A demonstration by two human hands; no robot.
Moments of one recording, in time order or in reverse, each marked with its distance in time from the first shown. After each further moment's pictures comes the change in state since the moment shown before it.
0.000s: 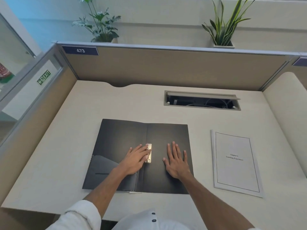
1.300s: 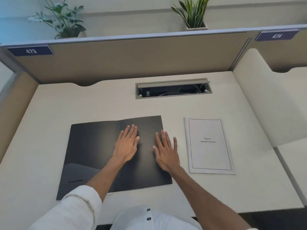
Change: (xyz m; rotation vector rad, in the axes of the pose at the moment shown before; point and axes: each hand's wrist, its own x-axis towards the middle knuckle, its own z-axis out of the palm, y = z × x) left_hand 0.072 0.090 0.004 0.180 0.190 -0.065; right_hand -0.015 0.070 -0.012 0.073 0.254 0.015
